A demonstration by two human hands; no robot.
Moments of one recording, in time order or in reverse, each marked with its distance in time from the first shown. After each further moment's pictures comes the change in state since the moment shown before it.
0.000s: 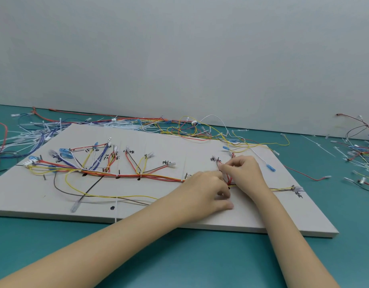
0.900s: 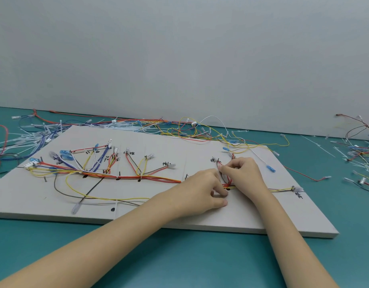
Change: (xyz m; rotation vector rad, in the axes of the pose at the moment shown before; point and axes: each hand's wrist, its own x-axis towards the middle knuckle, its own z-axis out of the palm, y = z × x) left_hand 0.002 -0.006 -0.005 -0.156 -0.125 -0.097; right_hand -0.001 0.000 0.001 -0.029 0.000 0.004
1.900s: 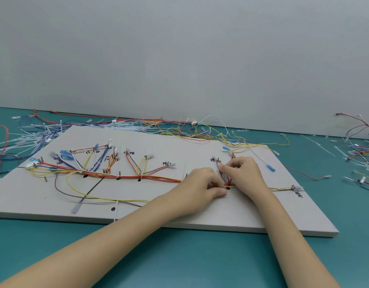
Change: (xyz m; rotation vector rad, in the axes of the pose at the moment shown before) left_hand 0.004 -0.008 0.007 -0.131 0.155 -0.039; right_hand 0.001 0.002 0.000 -0.012 -0.010 -0.014
